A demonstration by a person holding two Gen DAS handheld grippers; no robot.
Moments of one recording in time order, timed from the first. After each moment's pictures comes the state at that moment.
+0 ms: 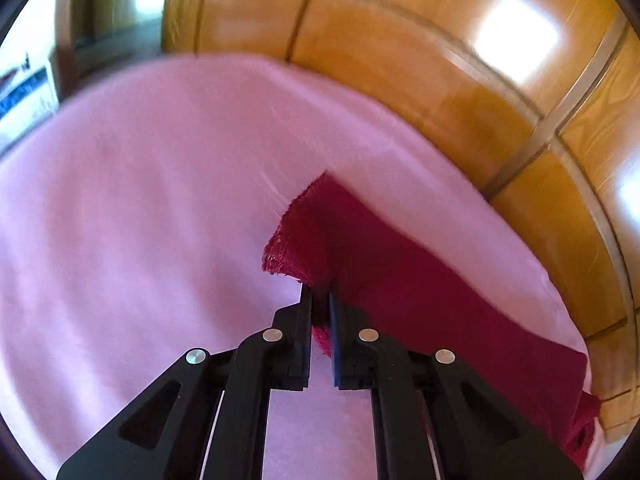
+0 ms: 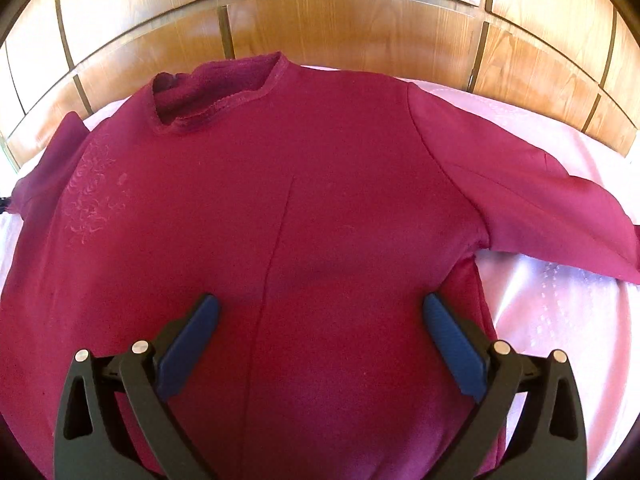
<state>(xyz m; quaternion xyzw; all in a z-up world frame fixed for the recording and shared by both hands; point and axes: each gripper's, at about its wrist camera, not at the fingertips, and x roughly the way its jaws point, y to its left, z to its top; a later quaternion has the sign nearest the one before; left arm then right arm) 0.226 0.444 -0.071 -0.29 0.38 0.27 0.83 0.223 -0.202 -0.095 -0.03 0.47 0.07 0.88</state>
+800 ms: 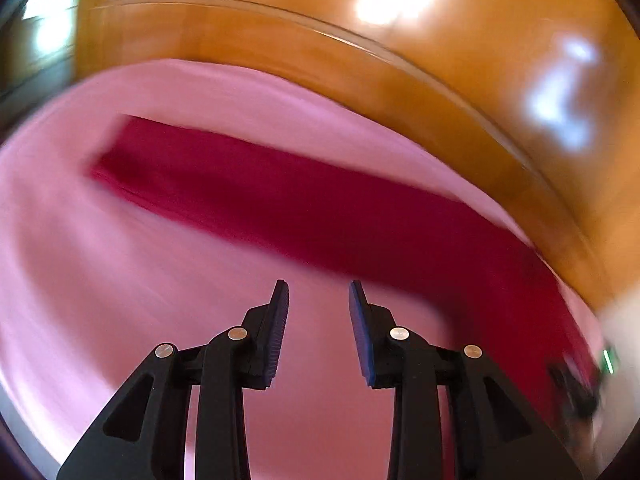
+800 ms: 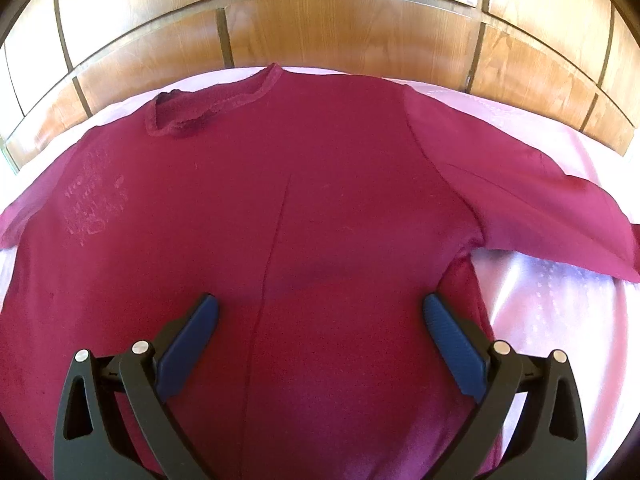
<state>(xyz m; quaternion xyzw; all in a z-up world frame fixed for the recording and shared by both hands) 0.098 0.292 -0.039 -0.23 0.40 0.04 0.89 0.219 -0.205 -0.086 -0.02 0.47 0.06 0.88</state>
